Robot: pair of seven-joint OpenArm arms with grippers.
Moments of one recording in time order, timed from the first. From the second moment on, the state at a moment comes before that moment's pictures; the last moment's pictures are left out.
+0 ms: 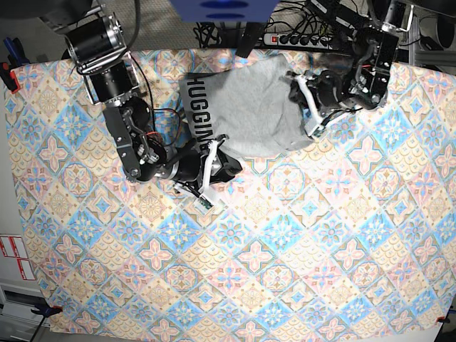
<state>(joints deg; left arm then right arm) 15.7 -23.5 8.2 93.7 -31.3 -18.7 58.0 13.2 9.2 -21.2 68.8 30.7 38.7 -39.8</state>
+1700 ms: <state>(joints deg) -0.4 -12.7 23.9 84.0 0.8 -16.7 47.4 -9.0 23.0 -27.8 96.2 5.4 39.5 -48.2</state>
